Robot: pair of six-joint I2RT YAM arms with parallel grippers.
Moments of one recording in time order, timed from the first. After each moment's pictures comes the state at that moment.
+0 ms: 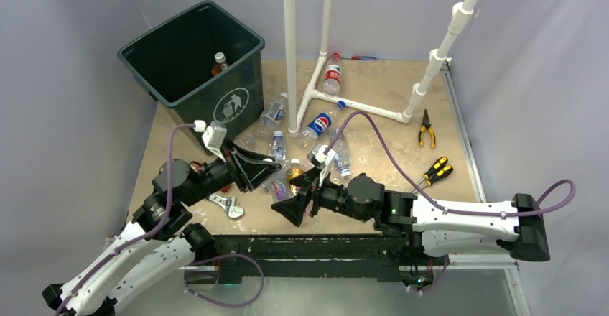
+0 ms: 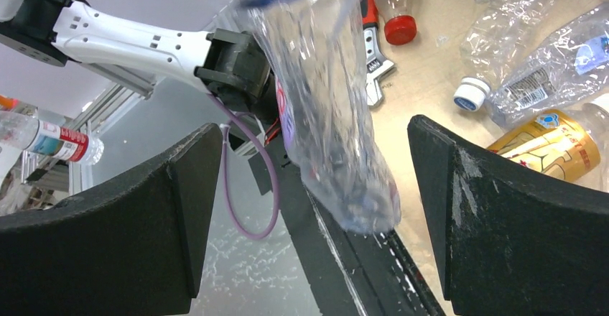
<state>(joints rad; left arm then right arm) -0.76 0.50 0.68 -0.10 0.26 -0.62 1.36 1.02 0.72 0.24 0.21 0.47</state>
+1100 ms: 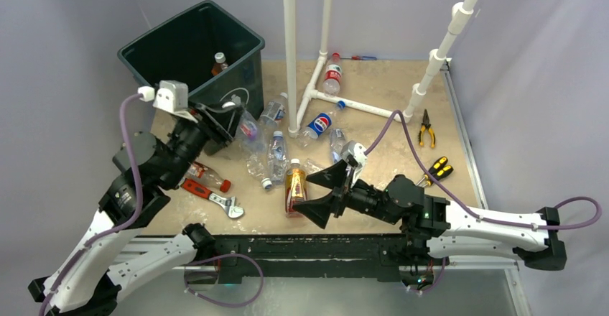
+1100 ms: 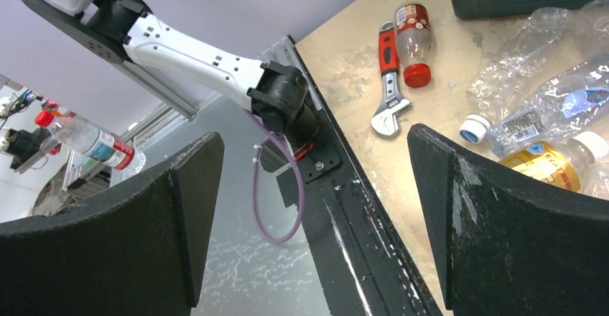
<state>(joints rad) -0.76 0.69 1.14 -0.33 -0.23 -0.32 1.36 0.76 0.69 0.16 0.18 0.44</state>
